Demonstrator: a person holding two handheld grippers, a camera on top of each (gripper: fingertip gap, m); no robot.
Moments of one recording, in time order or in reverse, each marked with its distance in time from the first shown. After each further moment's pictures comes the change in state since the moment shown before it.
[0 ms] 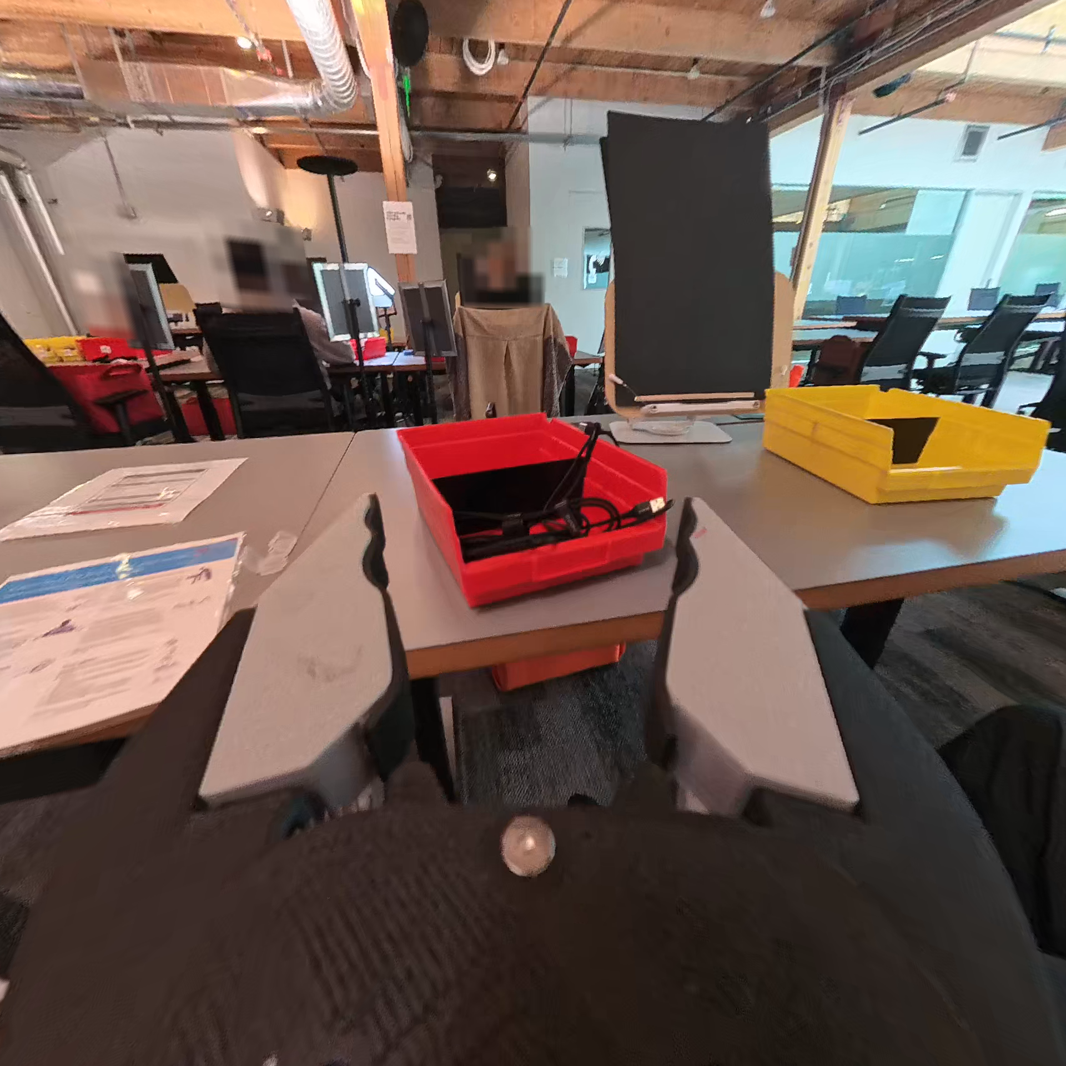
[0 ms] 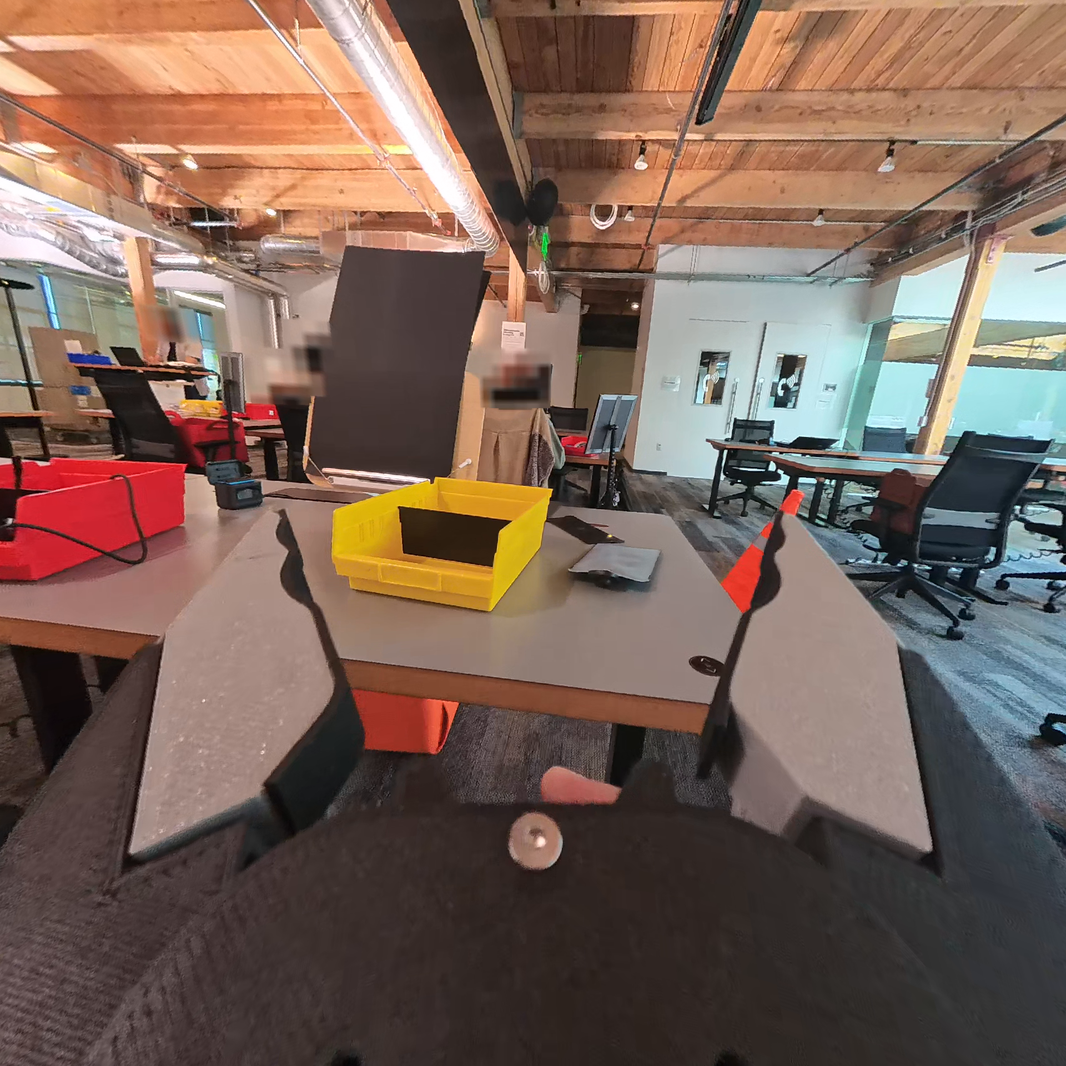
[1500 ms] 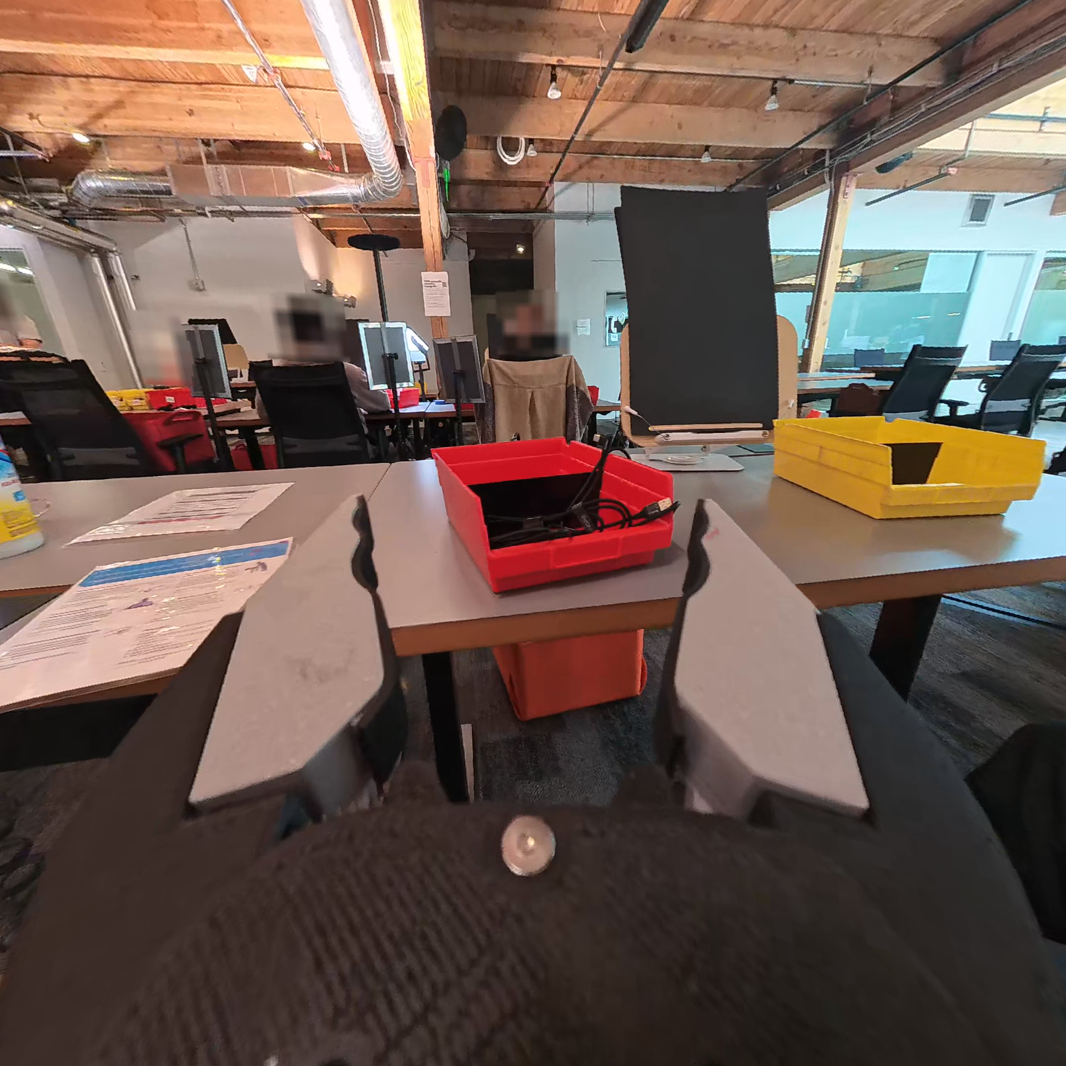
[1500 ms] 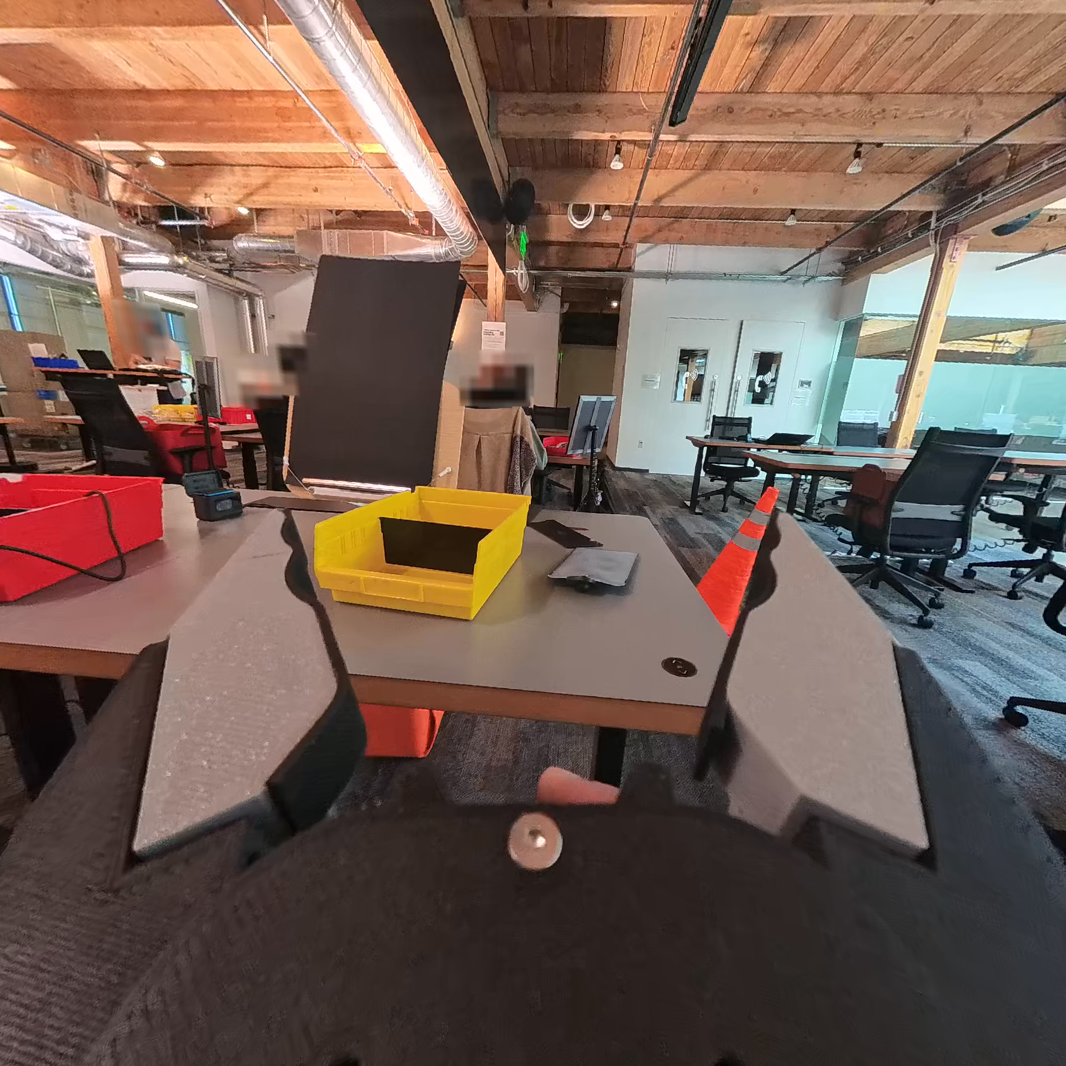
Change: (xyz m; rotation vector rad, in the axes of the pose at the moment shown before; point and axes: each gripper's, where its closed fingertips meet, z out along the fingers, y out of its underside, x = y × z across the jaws) left arm -0.005 0.004 -0.061 0.107 -0.051 0.018; right arm 0.013 -0.021 -0.009 -0.001 0.039 0.000
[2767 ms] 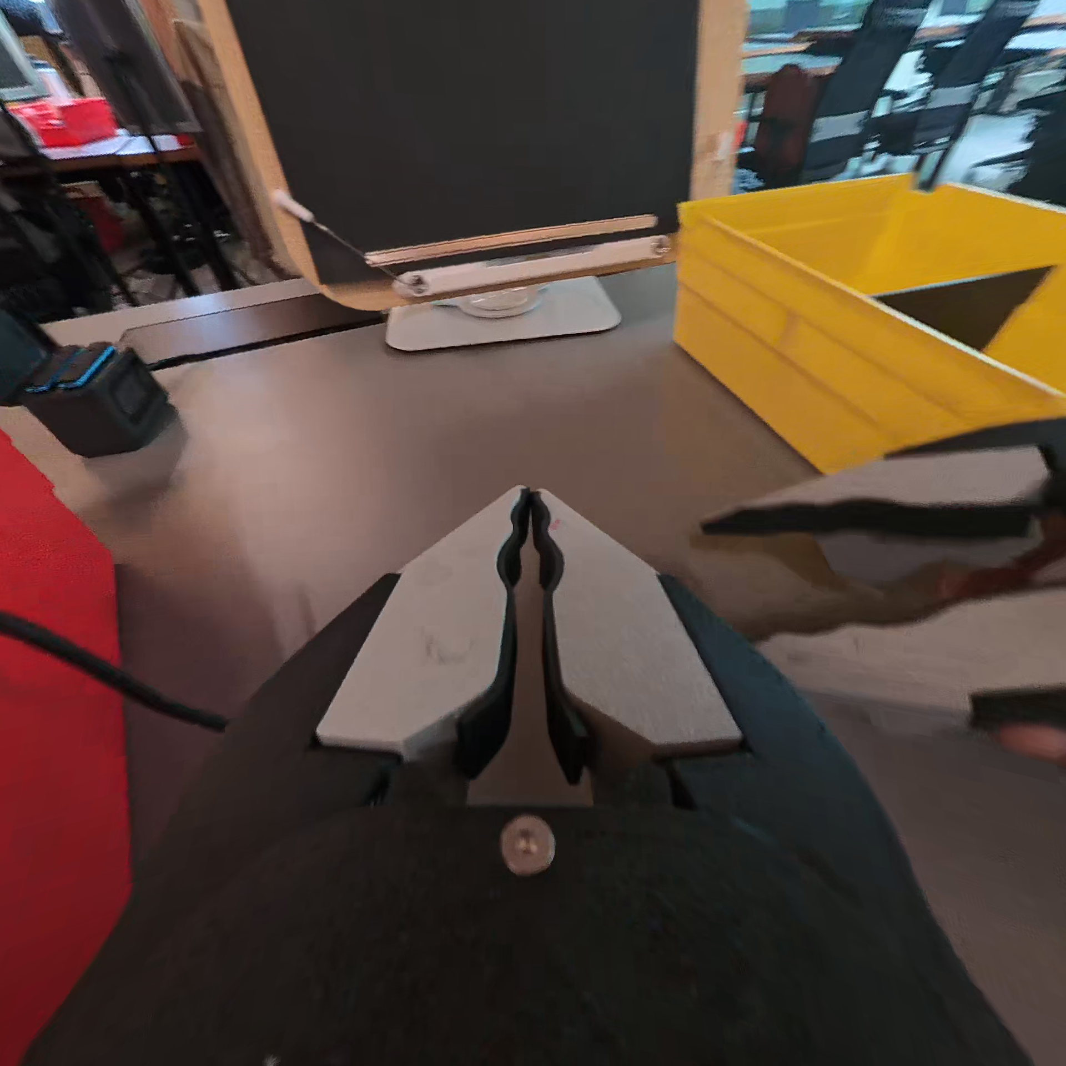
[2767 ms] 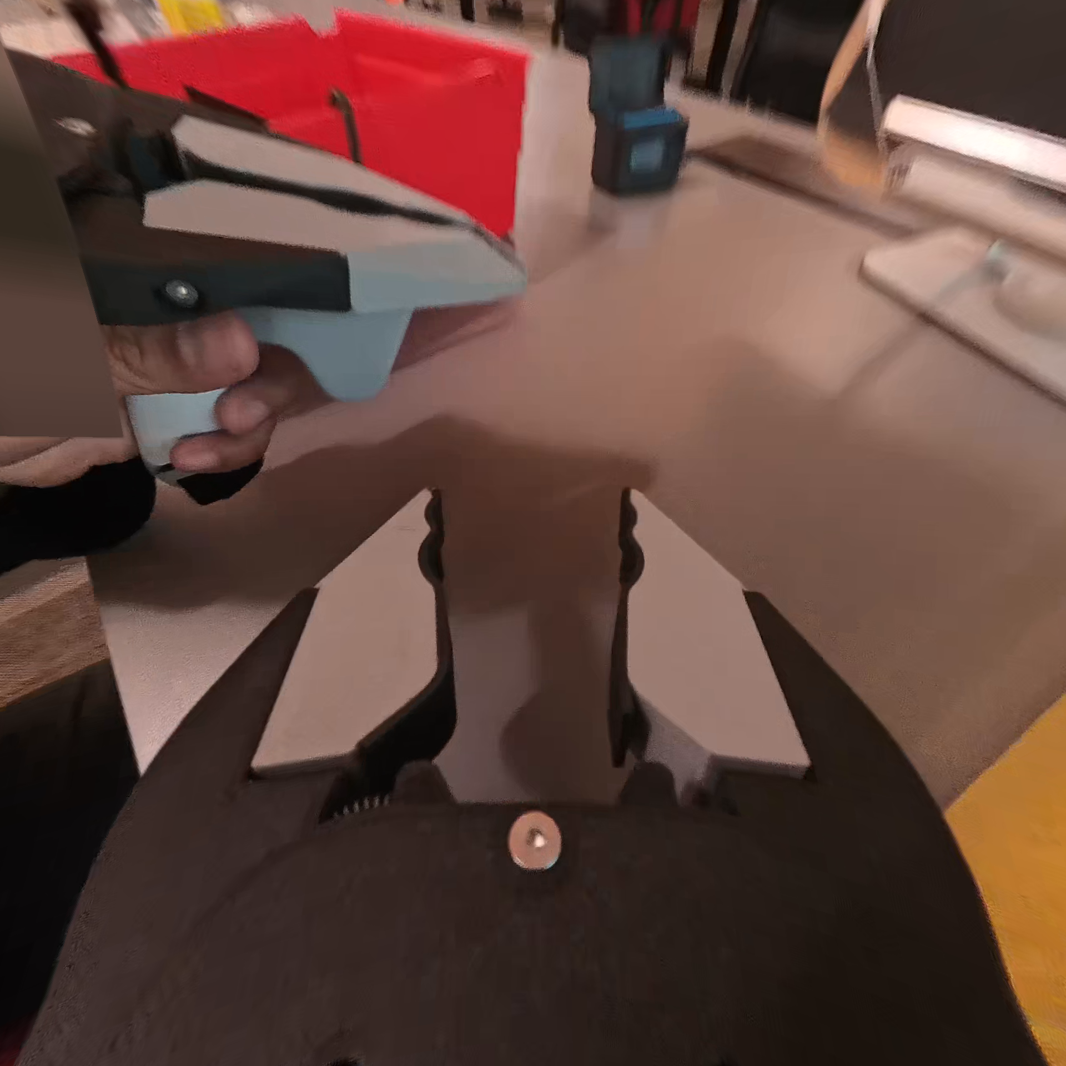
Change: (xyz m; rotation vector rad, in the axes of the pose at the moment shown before) left arm 0.270 0.175 0.423 -0.476 0.244 0.017; right arm -0.401 0.271 0.324 -0.663 -0.851 0.010
